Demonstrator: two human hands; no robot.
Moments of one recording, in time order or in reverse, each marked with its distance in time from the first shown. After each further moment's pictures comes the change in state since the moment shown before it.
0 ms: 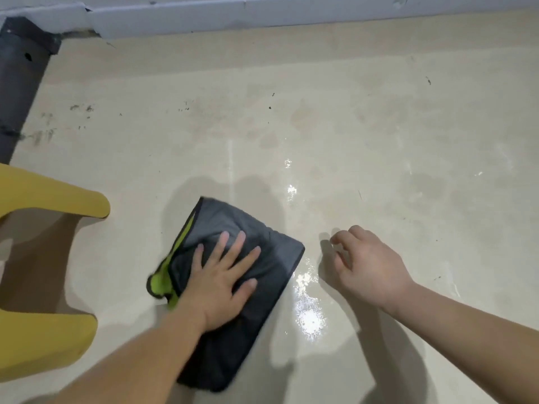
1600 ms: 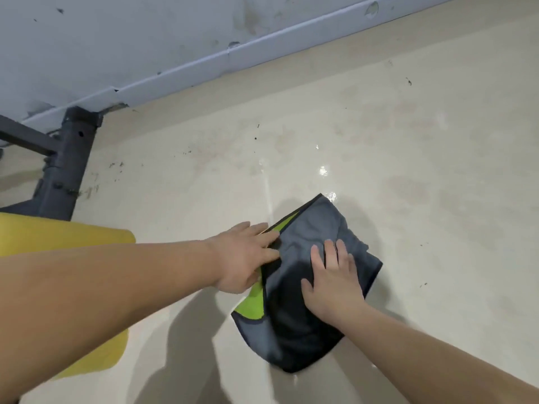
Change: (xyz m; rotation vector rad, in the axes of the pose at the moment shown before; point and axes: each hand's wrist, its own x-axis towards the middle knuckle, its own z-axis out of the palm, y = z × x) left_hand 0.043 0.122 -0.169 0.633 -0.300 0.432; right_hand 0.000 0.023 0.044 0.035 -0.147 0.020
